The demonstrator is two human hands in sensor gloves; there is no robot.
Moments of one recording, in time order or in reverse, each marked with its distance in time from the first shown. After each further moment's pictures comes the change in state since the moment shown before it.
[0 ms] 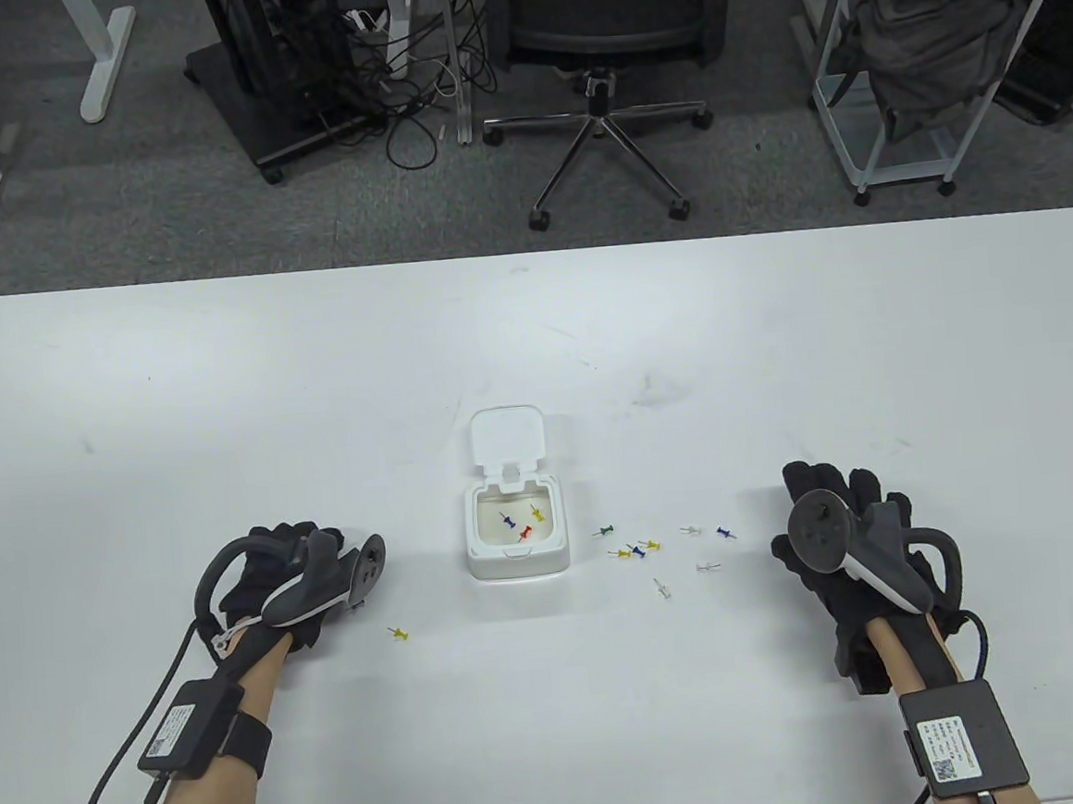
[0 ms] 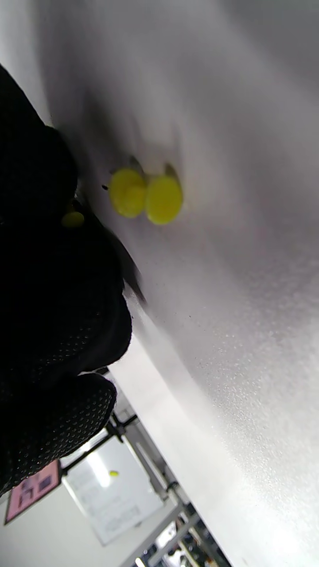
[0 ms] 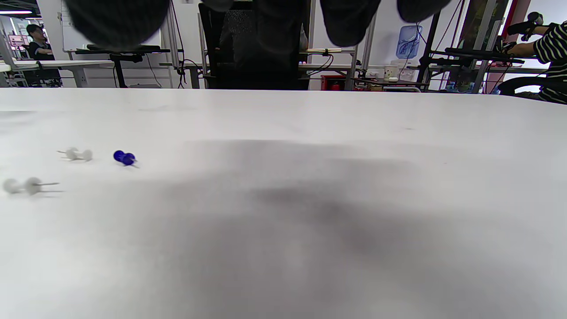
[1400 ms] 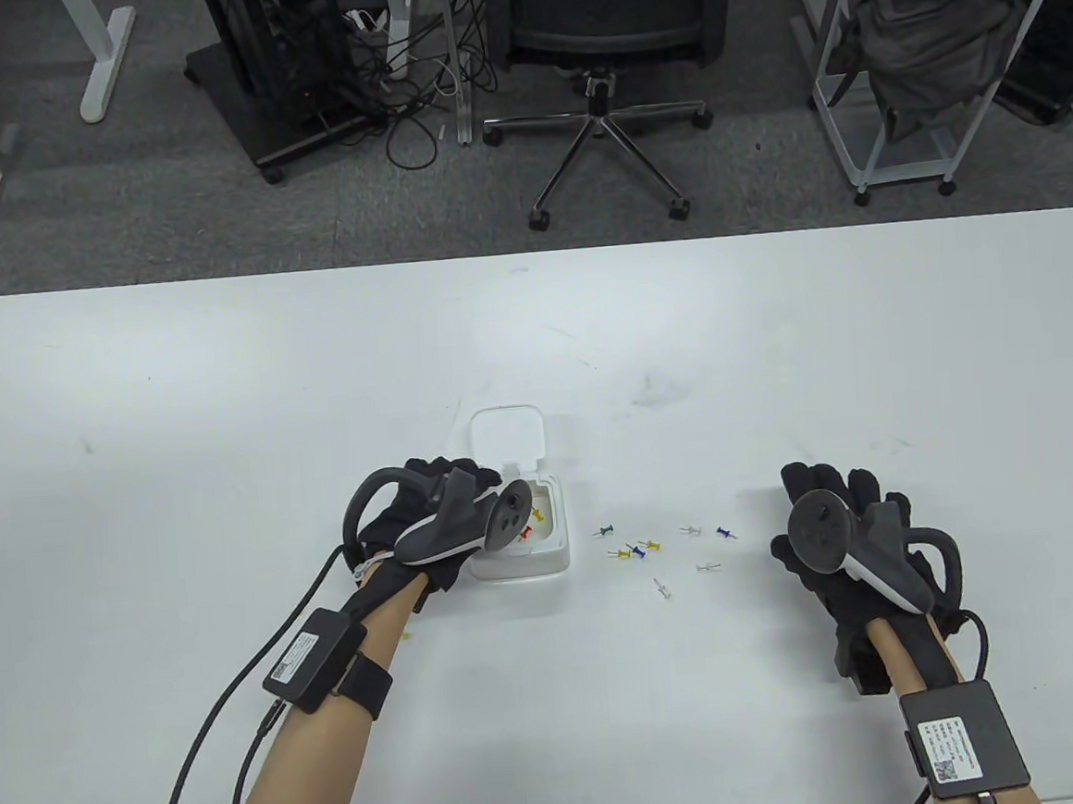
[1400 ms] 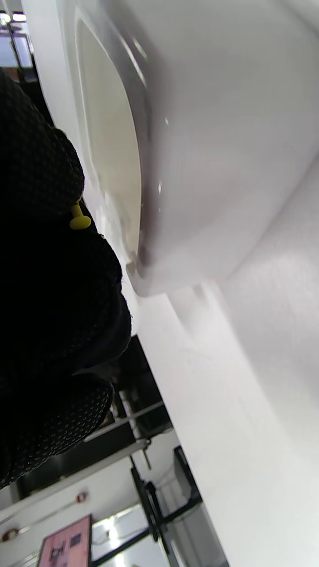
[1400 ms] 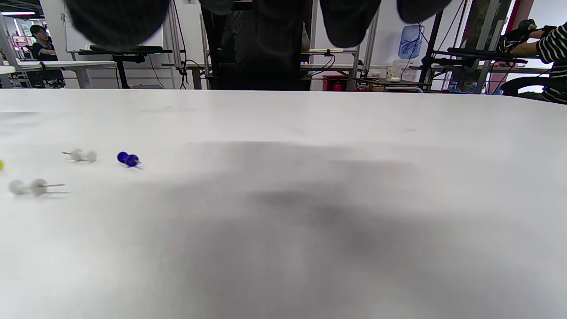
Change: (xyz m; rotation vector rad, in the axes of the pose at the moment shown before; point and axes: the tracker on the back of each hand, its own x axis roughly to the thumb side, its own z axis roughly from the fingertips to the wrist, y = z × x) left_hand 0.097 0.129 -0.035 0.190 -0.200 0.160; right_hand 0.000 0.000 0.000 -0.001 -0.007 -0.001
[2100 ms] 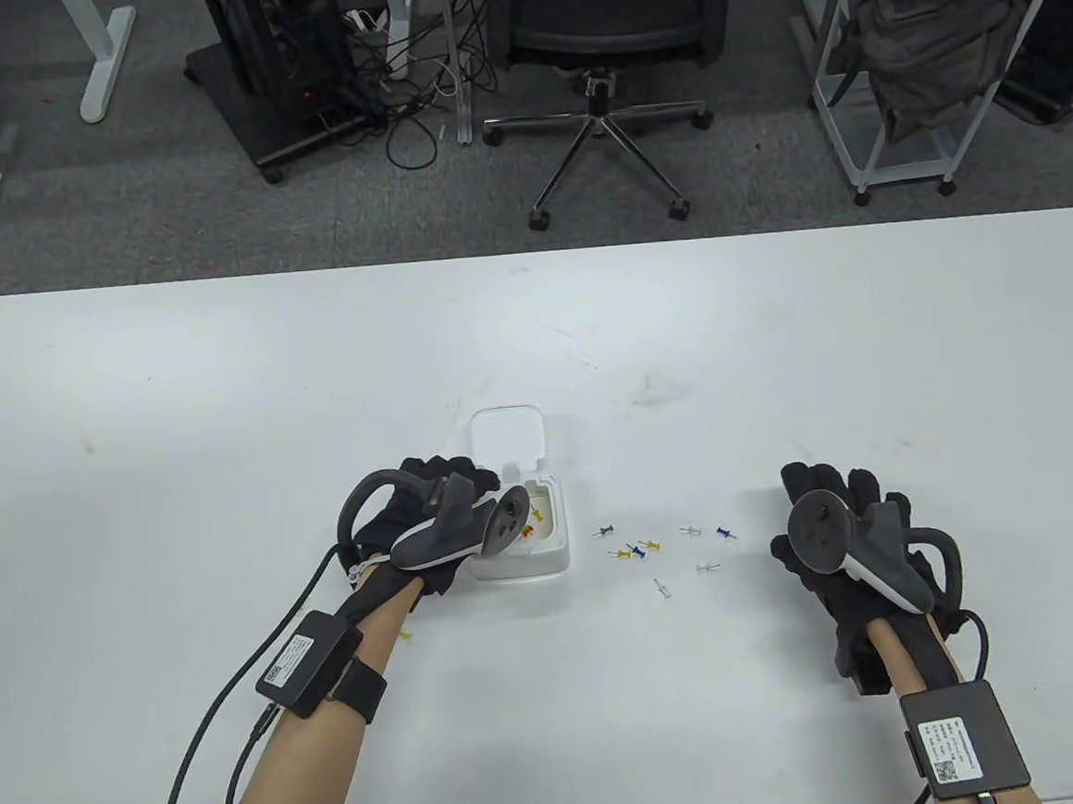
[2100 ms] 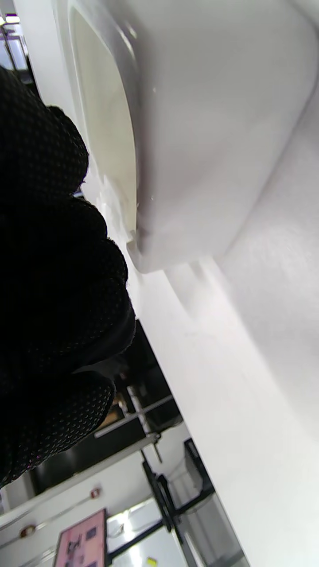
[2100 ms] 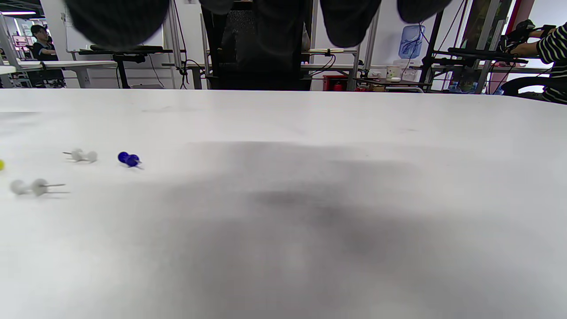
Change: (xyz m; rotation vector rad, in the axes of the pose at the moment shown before) left_hand -0.015 -0.003 0.013 0.010 0.013 -0.035; right_hand 0.000 0.001 0.000 0.002 -0.001 0.001
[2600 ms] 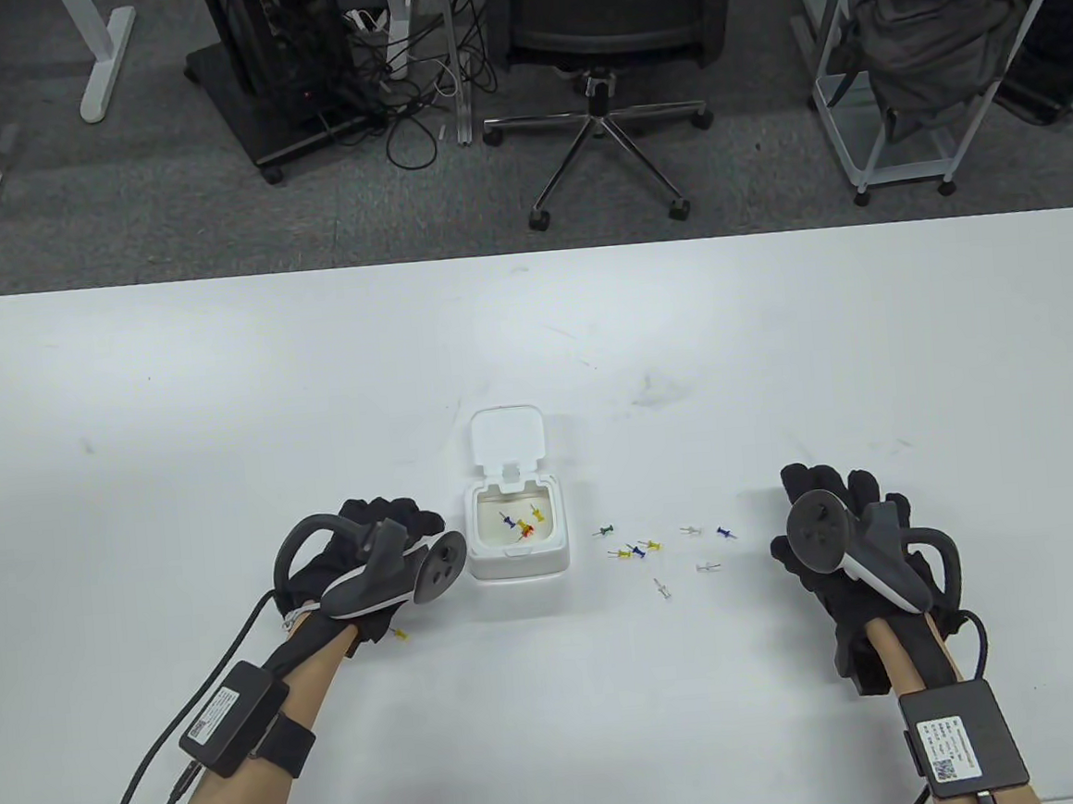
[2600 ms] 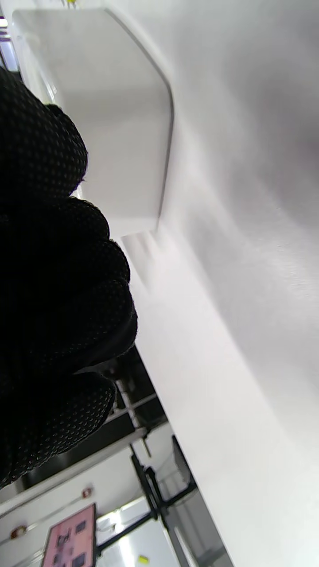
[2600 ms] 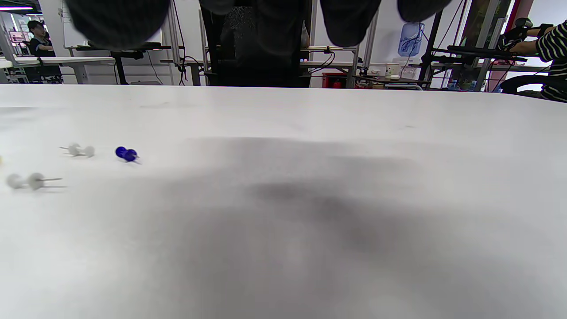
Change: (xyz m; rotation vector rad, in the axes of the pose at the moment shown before) left_hand -0.026 -0.027 0.057 -0.025 -0.020 -0.010; right_hand 0.001 0.000 0.000 0.008 0.004 0.005
